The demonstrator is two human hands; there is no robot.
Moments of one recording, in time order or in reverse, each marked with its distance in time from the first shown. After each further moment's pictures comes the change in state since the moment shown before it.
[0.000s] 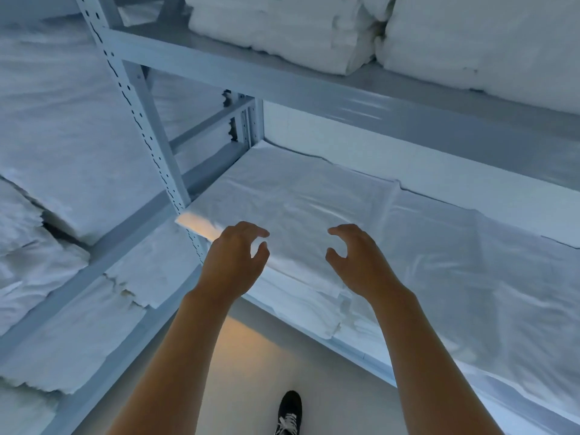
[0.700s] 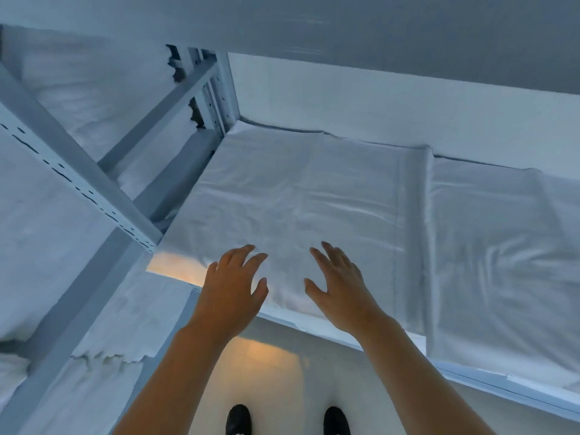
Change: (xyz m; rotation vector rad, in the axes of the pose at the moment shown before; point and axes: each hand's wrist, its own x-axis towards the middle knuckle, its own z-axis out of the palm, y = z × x) left_hand 0.180 -0.196 0.105 0.257 -0.352 0.131; right_hand 0.185 0.030 0.204 -0.030 -0.142 0.176
